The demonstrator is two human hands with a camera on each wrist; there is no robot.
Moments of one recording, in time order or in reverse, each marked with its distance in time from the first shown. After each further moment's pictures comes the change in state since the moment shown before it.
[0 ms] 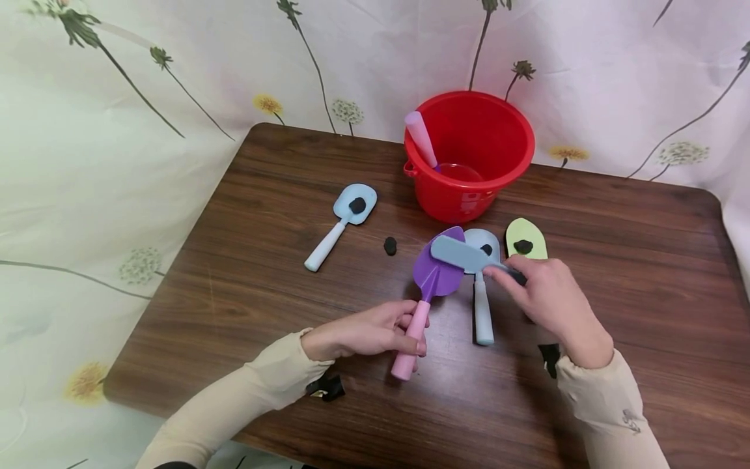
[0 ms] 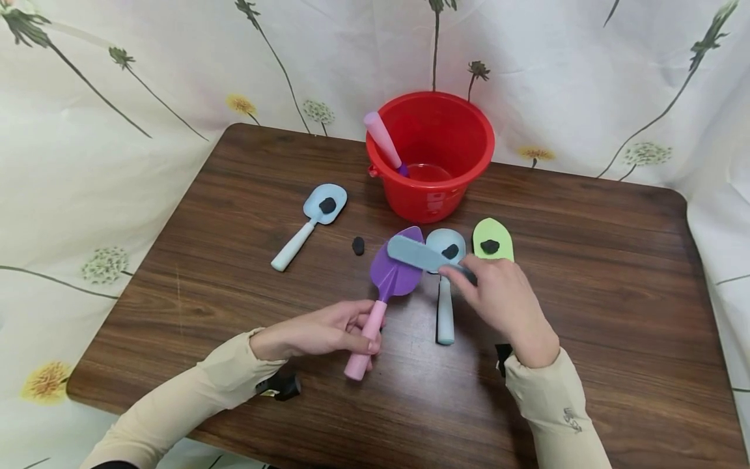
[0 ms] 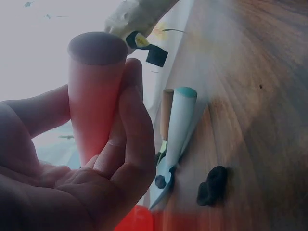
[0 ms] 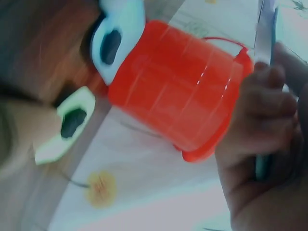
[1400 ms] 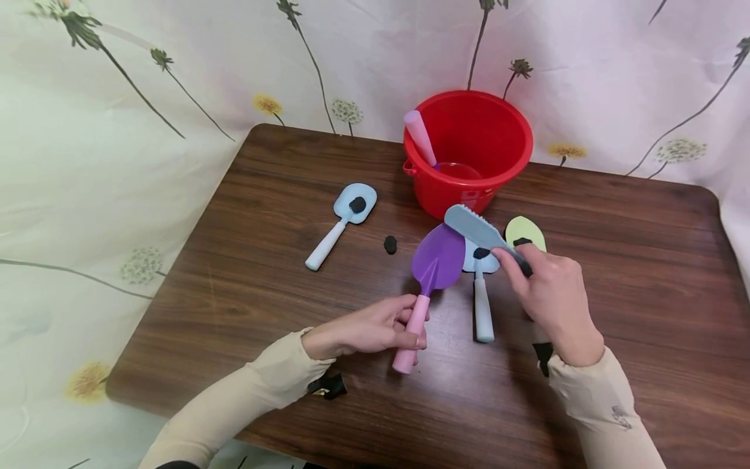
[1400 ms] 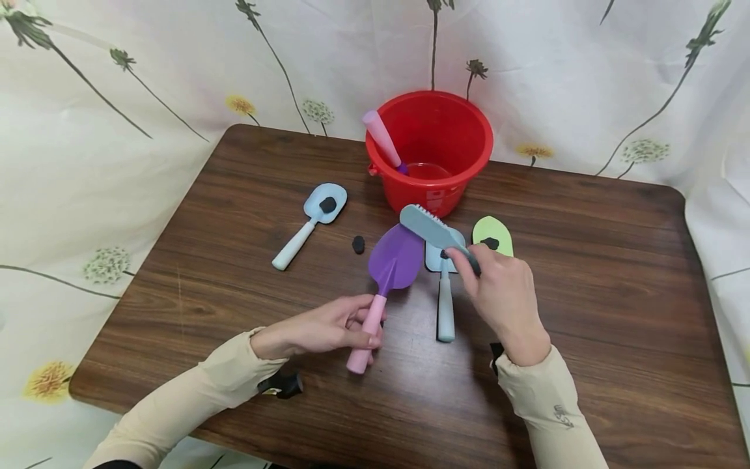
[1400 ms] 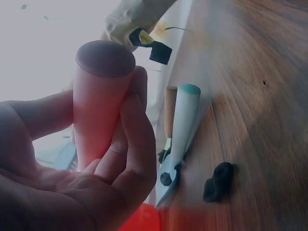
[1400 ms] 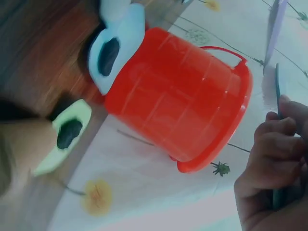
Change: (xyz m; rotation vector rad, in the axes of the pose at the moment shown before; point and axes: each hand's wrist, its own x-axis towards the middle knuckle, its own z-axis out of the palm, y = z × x) left_hand -0.001 0.000 0.003 0.022 0.045 0.035; right_hand 0.000 -0.010 0.006 -0.081 0.326 -0.008
